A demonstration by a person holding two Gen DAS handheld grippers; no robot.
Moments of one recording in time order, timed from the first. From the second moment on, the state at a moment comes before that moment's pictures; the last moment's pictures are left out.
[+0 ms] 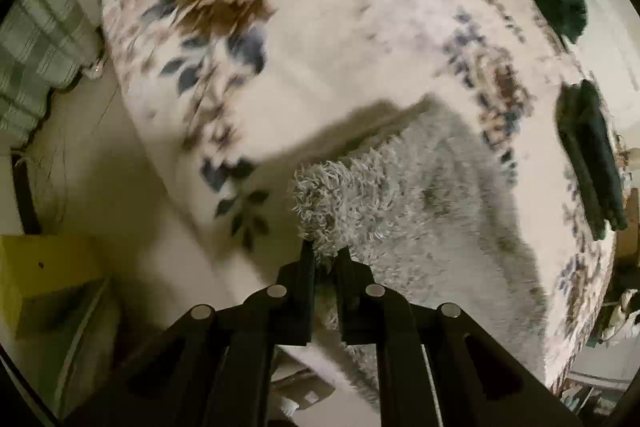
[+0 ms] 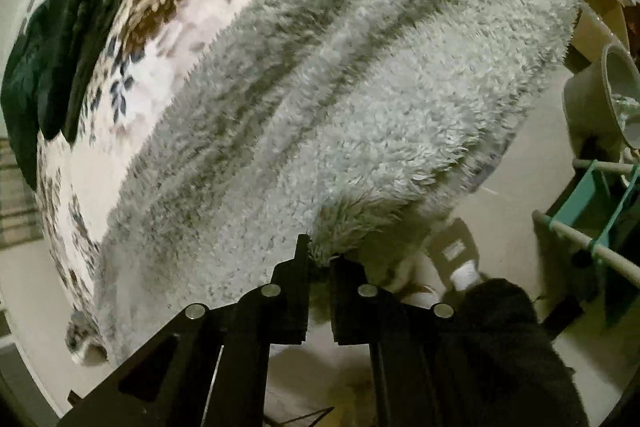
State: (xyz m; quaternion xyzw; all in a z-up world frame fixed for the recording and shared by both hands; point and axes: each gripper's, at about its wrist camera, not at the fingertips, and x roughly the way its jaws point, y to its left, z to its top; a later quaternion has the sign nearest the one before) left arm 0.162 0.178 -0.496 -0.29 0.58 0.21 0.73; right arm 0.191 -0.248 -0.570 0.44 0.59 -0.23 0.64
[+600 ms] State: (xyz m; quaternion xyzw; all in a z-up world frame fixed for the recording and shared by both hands) left arm 0.151 0.152 -0.475 -0.25 0.58 0.21 0.74; right arm 0.169 -0.256 -0.618 0.44 0.64 -0.16 0.61
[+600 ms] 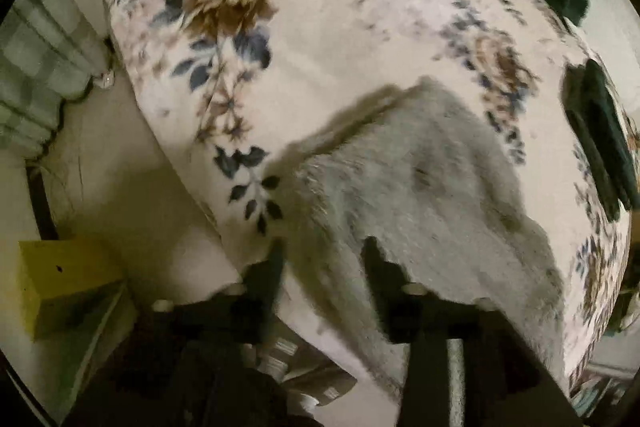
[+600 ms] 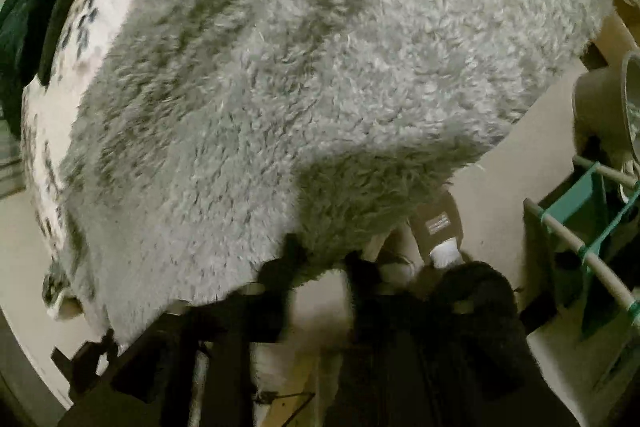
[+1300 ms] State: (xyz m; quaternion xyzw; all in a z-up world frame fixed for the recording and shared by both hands) left arm 0.236 -0.243 -0.518 -0.03 0.64 -0.06 0.76; right arm 0.115 -0.610 -0.529 0.40 0.48 -0.35 0.70
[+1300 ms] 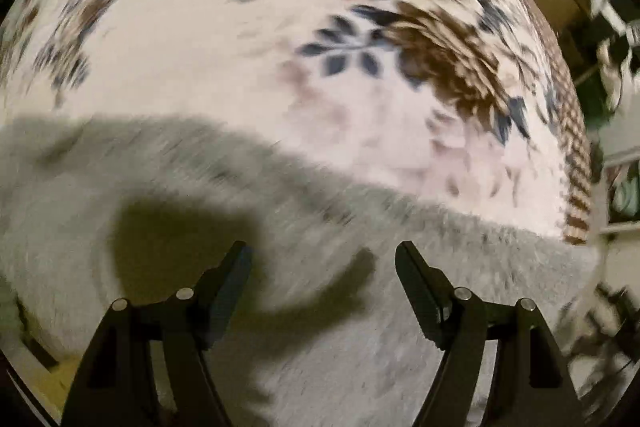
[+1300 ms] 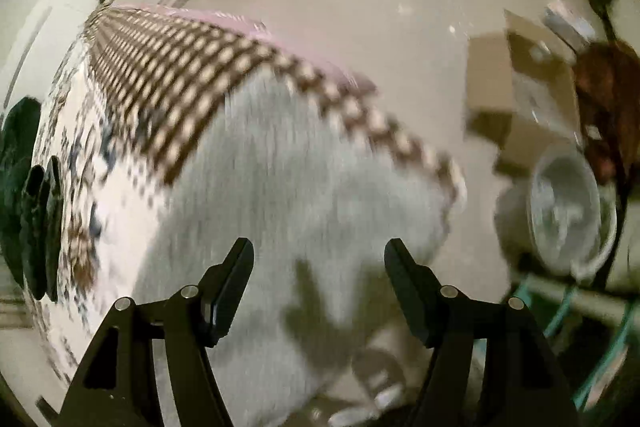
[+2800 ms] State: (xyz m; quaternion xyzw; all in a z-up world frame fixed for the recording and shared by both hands) left arm 0.210 -0.094 -0.536 -0.10 0.67 0.07 0.73; right arm 0.323 -0.366 -0.600 0.57 0.58 -0.12 0.58
